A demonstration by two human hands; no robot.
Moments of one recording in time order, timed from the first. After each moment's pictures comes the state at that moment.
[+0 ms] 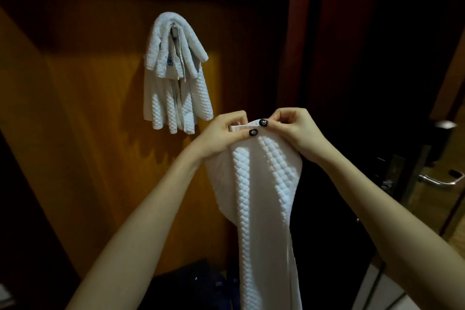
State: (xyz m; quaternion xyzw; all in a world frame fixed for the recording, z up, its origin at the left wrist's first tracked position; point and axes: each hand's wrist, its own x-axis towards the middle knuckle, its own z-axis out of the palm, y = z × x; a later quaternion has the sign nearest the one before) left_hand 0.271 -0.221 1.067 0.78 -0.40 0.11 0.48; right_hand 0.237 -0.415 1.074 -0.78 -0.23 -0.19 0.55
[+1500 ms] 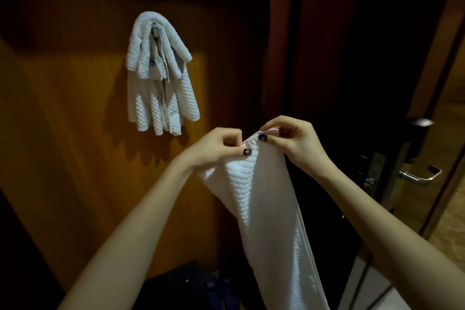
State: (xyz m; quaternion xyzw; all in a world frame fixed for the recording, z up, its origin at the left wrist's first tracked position) left_hand 0.281 -0.240 1.048 0.80 -0.39 0.01 0.46; right_hand 0.227 -0.451 1.048 -0.77 -0.26 -0.26 0.52
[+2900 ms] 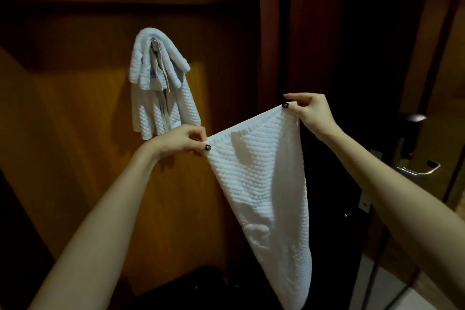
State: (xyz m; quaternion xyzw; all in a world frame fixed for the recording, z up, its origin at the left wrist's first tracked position) left_hand 0.312 -0.175 1.073 0.86 -0.30 -0.07 0.40; right_hand 0.287 -0.510 1.081 -0.77 -0.12 -0.34 0.52
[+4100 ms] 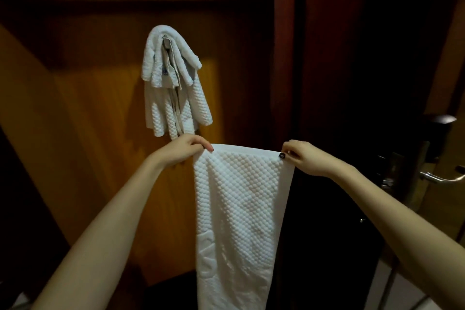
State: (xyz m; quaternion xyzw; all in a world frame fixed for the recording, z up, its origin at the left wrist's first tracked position) left_hand 0.309 -0.159 1.049 0.91 -0.19 0.00 0.36; right_hand 0.280 -0.494 1.016 -0.95 -0.21 -0.11 0.20
